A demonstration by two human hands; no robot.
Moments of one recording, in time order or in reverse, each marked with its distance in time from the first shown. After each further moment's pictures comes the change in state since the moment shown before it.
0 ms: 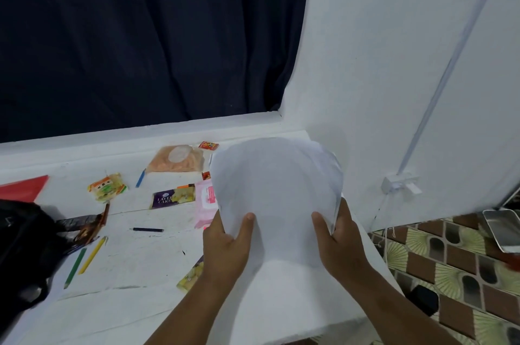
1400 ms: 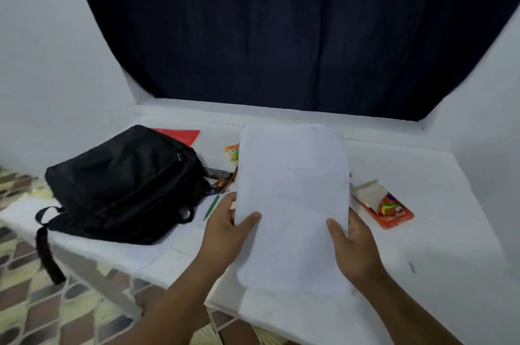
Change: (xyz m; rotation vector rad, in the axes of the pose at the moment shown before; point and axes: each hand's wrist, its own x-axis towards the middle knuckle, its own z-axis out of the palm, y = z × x) left_hand 0.008 -0.038 -0.199 0.051 0.156 -0.153; right_hand -0.011 -0.037 0.161 0.133 -0.480 0.065
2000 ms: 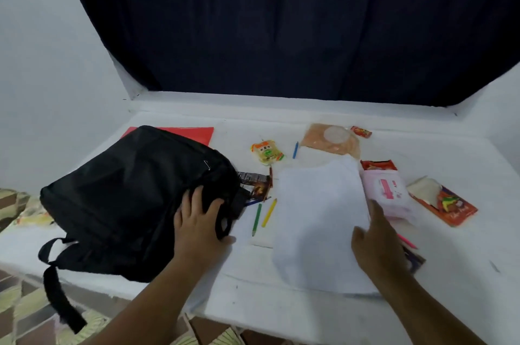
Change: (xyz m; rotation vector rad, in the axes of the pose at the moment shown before) left_hand 0.114 -0.104 -0.169 1.195 0.018 0.211; right_hand 0.028 -0.013 0.130 -0.641 0.254 0.178
